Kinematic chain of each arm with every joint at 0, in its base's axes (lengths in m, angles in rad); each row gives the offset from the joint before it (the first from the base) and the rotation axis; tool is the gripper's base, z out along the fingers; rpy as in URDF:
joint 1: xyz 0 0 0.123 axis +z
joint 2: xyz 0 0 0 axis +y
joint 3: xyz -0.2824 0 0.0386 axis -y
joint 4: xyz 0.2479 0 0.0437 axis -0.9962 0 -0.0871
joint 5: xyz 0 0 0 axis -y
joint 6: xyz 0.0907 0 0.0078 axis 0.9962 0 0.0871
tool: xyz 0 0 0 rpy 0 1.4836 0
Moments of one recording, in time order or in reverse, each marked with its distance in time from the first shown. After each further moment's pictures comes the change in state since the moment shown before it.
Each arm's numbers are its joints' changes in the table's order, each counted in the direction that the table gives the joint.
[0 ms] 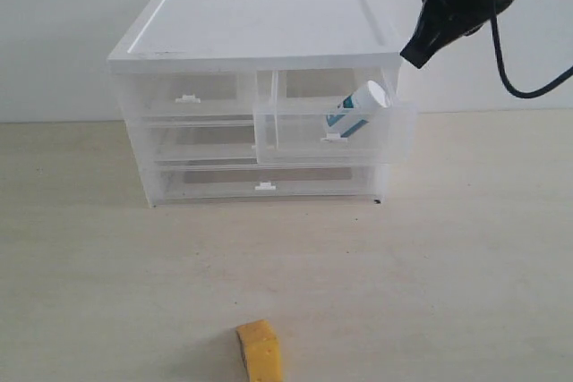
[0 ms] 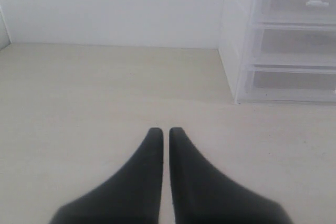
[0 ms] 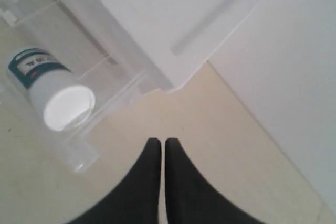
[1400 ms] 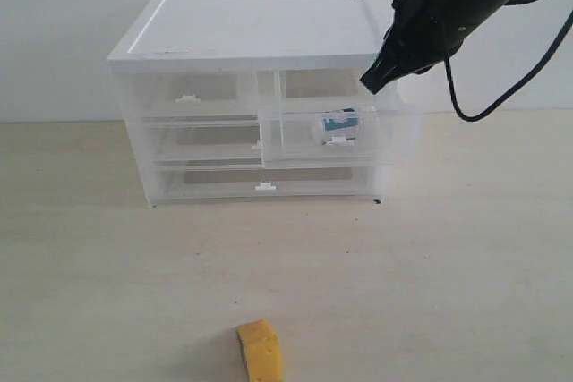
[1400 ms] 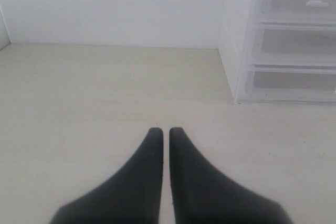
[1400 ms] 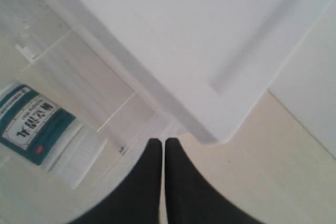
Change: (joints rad) left arm 0.000 0.000 0.000 0.000 0.000 0.000; right arm -0.051 0.148 0.000 -0.202 0.162 -0.043
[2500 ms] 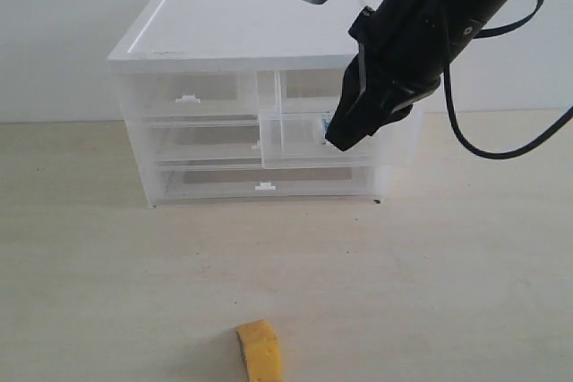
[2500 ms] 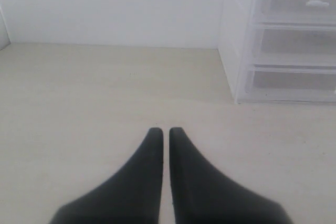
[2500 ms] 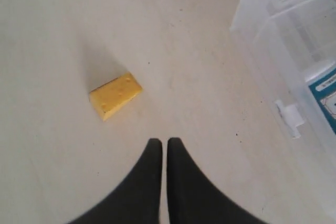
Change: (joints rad) left arm 0.000 0.000 0.000 0.000 0.000 0.000; right arm 0.079 -0.089 0.000 -0.446 -0.483 -0.360
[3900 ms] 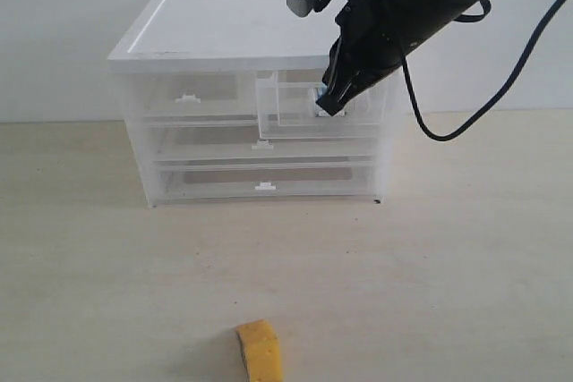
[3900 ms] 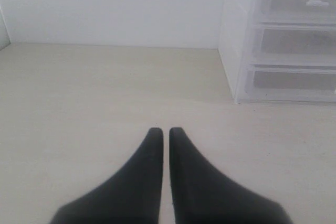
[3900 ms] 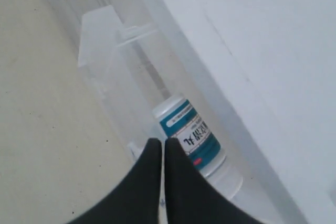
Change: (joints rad) left arm 0.000 0.000 0.000 0.000 0.000 0.000; right arm 0.000 0.126 0.000 0.225 0.539 0.049
